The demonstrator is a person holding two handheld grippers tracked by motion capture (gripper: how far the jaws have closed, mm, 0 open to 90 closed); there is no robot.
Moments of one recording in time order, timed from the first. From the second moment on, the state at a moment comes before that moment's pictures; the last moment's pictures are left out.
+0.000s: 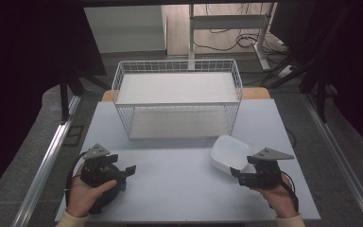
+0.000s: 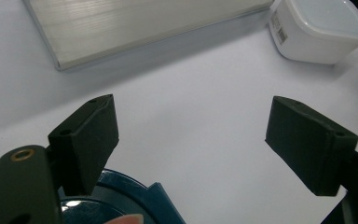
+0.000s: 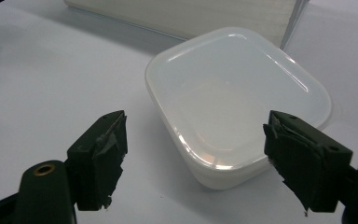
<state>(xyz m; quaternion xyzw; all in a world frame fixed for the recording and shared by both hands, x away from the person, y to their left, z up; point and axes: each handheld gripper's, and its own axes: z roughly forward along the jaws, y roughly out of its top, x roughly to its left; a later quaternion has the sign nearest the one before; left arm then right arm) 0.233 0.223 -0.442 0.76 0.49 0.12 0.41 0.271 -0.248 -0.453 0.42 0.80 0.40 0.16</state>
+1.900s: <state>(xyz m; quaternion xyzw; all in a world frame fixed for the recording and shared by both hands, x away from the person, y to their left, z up) 0.199 0.281 -0.420 0.74 0.52 0.16 0.40 0.267 -0.235 -0.450 0.40 0.81 0.38 0.18</state>
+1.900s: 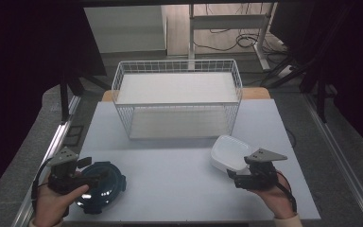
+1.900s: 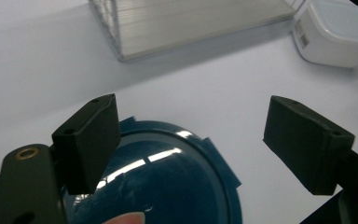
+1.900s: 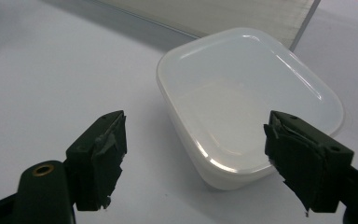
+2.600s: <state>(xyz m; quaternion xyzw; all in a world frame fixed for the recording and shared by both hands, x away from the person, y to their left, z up) 0.180 0.334 -0.440 0.72 0.58 0.15 0.36 0.267 -0.232 -0.450 0.40 0.82 0.38 0.17</state>
